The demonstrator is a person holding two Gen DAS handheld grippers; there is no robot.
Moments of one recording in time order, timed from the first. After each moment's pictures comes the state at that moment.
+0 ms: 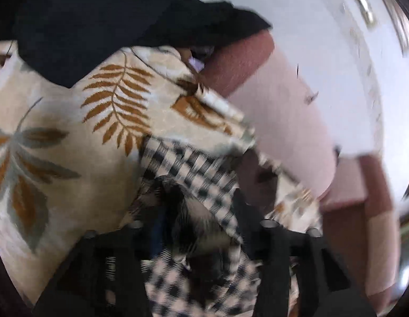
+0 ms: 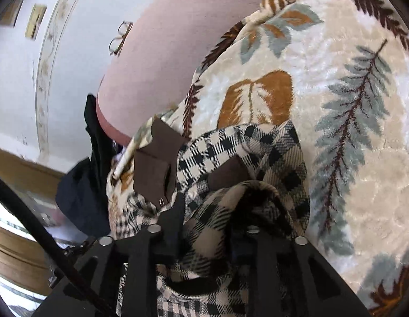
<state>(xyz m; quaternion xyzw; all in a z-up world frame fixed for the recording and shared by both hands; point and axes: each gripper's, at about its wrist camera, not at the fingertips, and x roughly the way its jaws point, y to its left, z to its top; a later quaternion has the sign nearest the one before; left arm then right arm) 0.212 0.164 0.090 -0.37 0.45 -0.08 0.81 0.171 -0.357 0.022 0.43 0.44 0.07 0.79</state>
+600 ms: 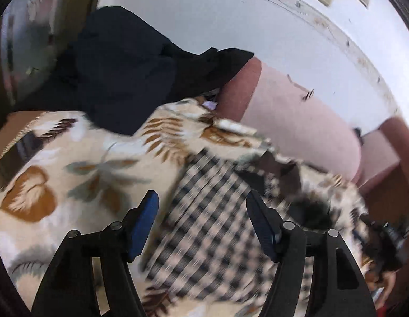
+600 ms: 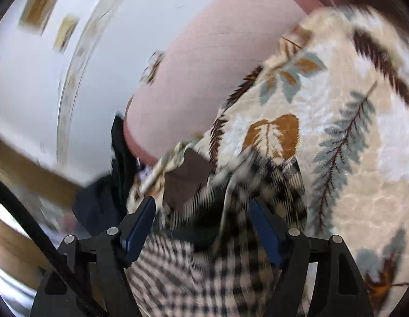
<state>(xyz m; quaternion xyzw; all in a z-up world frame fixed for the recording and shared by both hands) 0.085 0.140 0.154 -0.17 0.38 0.01 0.91 0.123 -0.338 0.101 0.35 0.39 0.10 0.85</state>
